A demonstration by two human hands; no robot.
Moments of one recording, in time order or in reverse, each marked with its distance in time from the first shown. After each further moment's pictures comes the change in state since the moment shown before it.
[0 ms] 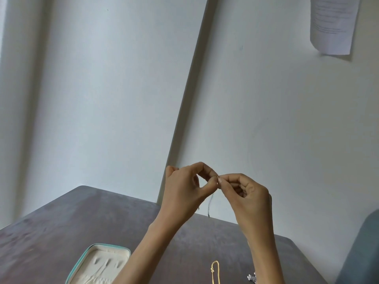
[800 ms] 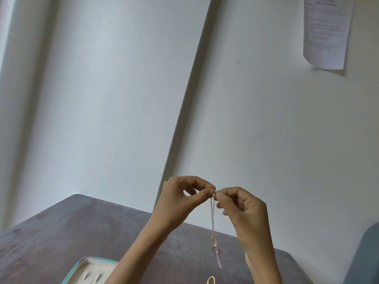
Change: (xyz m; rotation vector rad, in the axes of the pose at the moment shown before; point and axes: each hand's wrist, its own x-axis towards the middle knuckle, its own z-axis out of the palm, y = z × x) left_hand 0.003 -0.004 -0.011 -0.359 -0.145 -0.090; right_hand 0.001 0.000 -0.004 0.162 -0.075 0.126
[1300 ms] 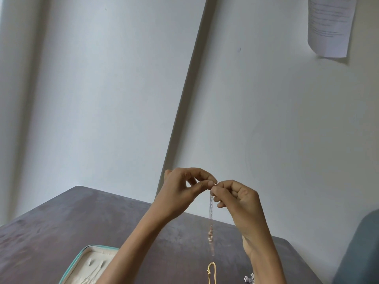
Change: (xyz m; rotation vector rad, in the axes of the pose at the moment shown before) left_hand 0.004 -0.008 0.000 0.168 -0.081 0.060; right_hand 0.000 0.003 0.002 0.089 -0.116 0.130
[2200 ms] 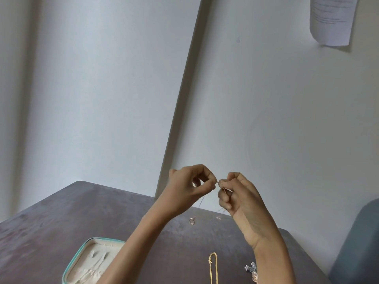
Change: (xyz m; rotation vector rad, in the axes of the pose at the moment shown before) left_hand -0.005 -0.002 0.008 0.120 -0.079 -0.064; right_hand 0.002 0.003 -0.006 0.395 -0.085 0.242
